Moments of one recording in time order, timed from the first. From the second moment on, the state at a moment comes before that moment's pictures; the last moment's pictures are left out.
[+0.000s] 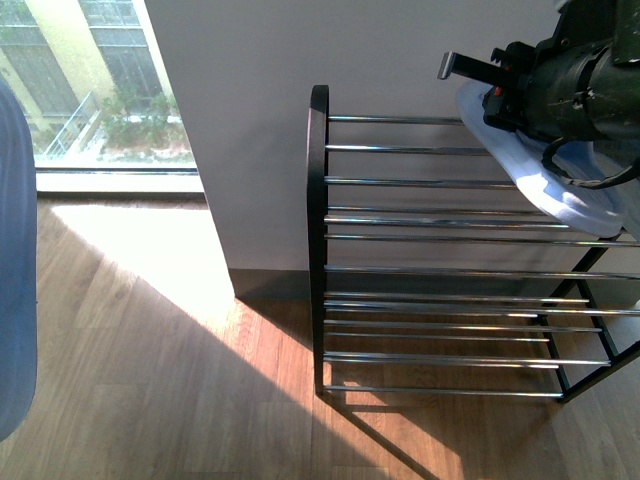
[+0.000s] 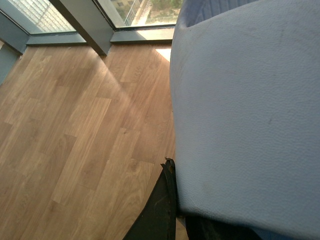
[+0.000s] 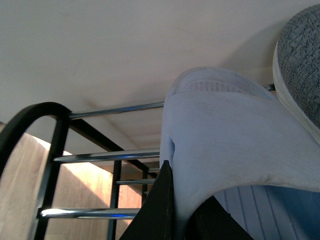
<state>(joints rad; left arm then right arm) -0.25 1.41 0.31 0.48 -0.60 -0.05 0.28 1.99 0.95 0.59 0.14 0.36</state>
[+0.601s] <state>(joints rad) -0.25 1.41 0.31 0.48 -0.60 -0.05 0.29 2.23 1.09 0.71 0.26 0.24</state>
